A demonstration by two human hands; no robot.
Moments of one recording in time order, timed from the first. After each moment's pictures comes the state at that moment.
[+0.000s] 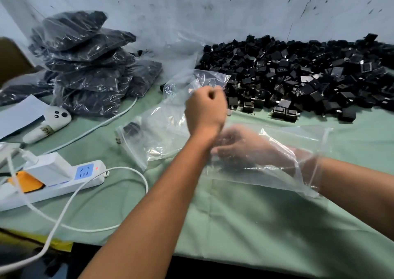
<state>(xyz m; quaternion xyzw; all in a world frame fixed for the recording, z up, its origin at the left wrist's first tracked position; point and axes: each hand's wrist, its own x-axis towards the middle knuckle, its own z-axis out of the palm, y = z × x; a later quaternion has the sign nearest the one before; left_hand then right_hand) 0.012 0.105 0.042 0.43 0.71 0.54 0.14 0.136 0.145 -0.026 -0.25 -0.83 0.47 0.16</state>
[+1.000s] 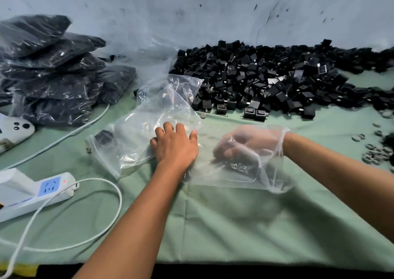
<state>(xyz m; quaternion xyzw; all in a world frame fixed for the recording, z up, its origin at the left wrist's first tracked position) -0.009 0.099 -0.034 0.55 0.82 0.14 0.02 0.213 0.167 0.005 -0.29 -0.88 0.39 -0.01</state>
